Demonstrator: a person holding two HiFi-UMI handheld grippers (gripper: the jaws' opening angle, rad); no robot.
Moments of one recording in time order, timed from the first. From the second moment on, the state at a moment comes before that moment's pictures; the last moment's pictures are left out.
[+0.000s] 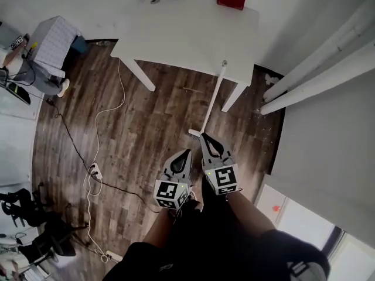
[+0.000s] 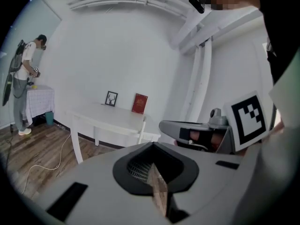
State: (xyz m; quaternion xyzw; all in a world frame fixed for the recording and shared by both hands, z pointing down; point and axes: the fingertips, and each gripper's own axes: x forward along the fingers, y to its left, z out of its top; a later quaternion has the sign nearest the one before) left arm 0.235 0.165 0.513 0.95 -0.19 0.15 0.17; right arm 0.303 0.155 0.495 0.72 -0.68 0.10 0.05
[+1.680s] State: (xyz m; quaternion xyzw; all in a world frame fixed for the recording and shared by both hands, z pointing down) left arm 0.280 0.101 0.621 0.91 -0.23 0.27 0.20; right arm 0.444 0.006 0.784 0.75 -0.62 0.19 0.08
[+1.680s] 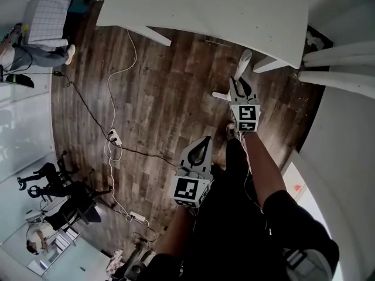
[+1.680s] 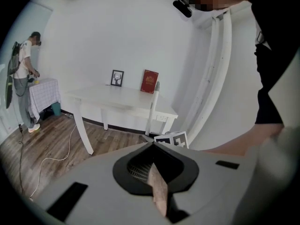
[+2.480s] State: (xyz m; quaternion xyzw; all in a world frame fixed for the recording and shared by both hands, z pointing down) left arm 0.132 0.063 0.446 0.92 -0.36 0.09 0.13; right arm 0.266 0.040 0.444 0.68 -0.73 -0.04 0.08
